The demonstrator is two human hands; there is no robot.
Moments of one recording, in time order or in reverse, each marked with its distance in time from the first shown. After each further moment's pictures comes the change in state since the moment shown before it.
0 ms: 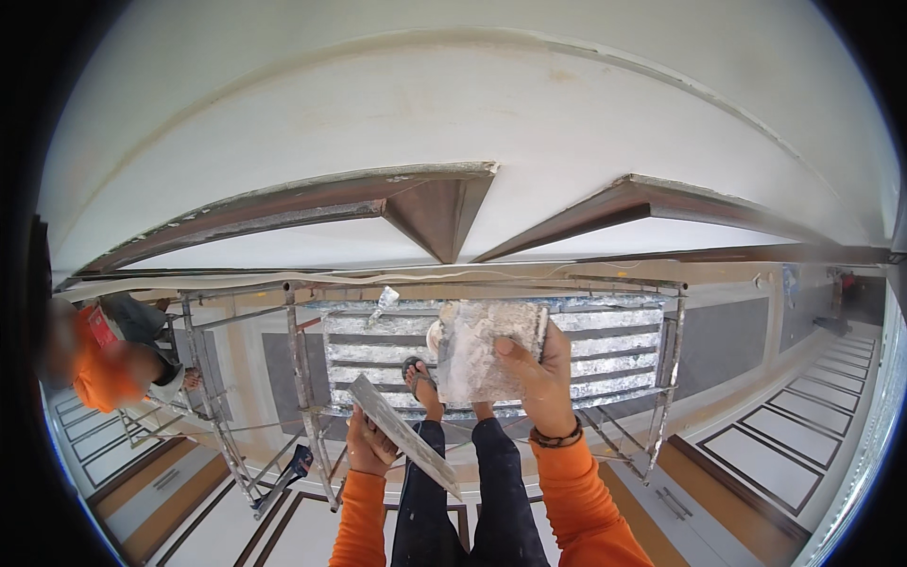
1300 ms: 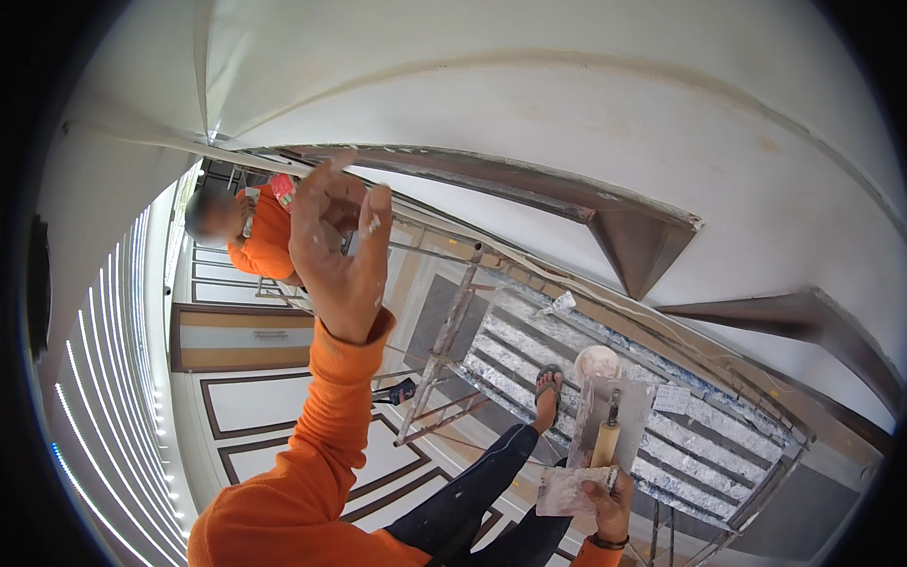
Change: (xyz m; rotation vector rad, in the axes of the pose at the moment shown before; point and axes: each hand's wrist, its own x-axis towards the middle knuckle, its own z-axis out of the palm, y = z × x) left_hand -0.056 0.169 0.274 1.463 0.251 1.961; right_hand -0.081 0.076 -0.109 0.005 -0.336 0.463
